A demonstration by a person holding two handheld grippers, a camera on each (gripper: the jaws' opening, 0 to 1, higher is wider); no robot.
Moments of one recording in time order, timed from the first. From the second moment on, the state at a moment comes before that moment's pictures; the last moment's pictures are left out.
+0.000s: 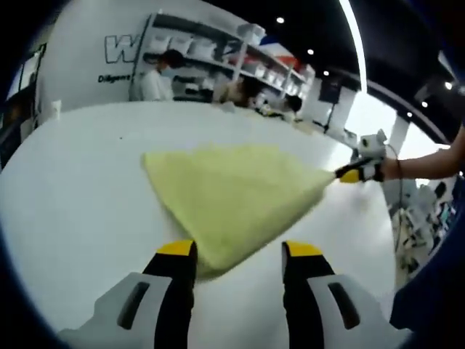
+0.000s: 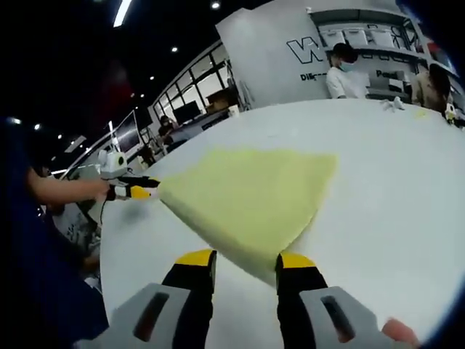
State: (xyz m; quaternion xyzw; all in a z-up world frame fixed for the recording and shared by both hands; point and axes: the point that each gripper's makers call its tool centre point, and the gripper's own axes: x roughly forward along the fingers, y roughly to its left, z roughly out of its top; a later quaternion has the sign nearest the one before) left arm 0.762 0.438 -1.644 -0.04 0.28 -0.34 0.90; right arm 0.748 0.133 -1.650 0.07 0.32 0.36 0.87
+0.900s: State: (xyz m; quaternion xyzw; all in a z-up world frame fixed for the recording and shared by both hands) left arm 0.764 0.457 -1.660 -0.04 0.30 -0.33 0.89; right arm 0.756 0.123 -1.657 0.10 0.33 0.35 0.87
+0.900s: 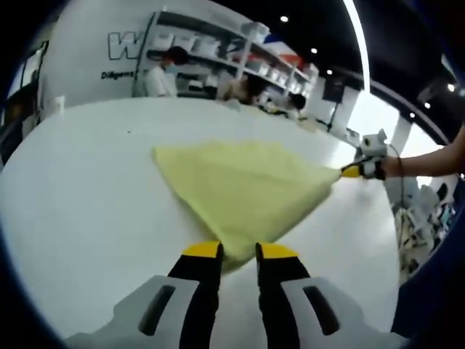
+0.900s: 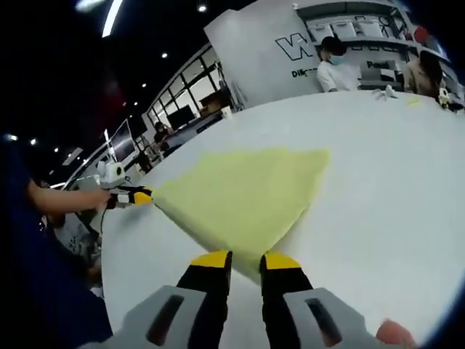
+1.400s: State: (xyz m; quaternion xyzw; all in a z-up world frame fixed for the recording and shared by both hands) left arm 0.760 0.468 -1.664 -0.07 0.30 -0.30 0.90; right arm 0.750 0.122 -1.649 0.13 0.33 0.33 0.88
